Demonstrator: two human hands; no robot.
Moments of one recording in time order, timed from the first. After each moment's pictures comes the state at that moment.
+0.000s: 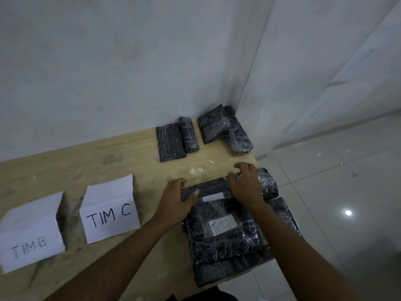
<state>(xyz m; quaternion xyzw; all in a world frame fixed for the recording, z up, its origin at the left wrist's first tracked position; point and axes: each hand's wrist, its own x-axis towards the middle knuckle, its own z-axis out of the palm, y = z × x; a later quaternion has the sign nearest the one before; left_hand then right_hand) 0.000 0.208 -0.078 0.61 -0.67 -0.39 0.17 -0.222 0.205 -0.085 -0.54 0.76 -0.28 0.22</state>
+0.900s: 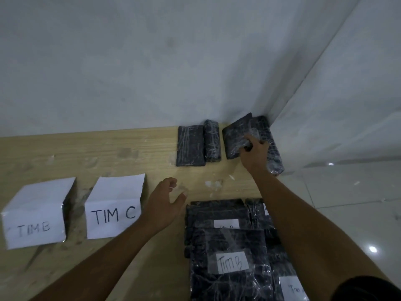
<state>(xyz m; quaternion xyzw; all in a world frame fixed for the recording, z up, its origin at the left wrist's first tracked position) 0.032 0.166 -0.086 0.70 -0.56 -0.38 0.23 -0.226 0.022 -0.127 -0.53 0.75 -0.30 0.26</state>
